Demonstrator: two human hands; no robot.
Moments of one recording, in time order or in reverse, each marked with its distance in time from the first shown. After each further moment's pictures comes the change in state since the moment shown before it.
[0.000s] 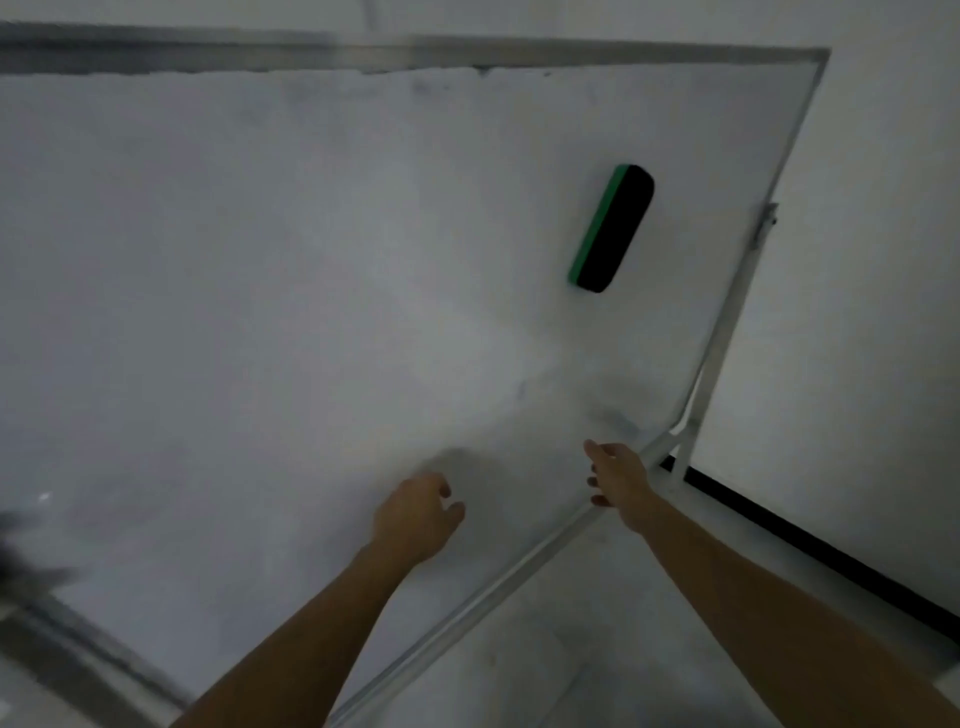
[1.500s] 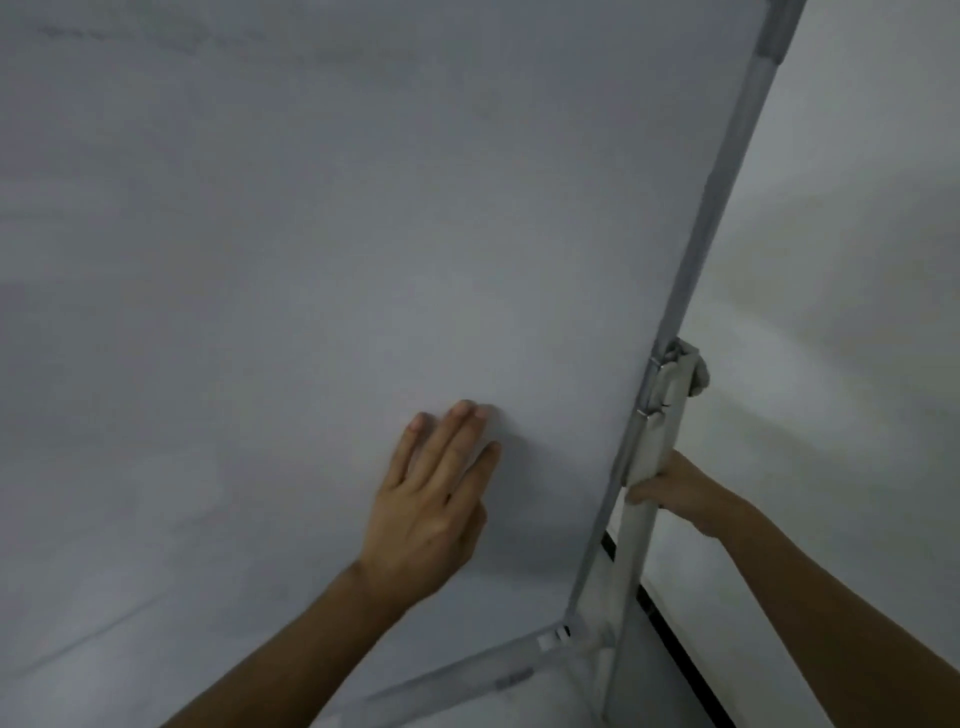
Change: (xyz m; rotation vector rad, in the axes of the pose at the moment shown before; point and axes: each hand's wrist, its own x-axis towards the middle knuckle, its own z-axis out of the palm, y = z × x) left_hand 0.411 0.465 0.137 0.540 0.954 0.460; right_hand 0.643 -0.127 -0.323 -0.402 -0.656 -0.188
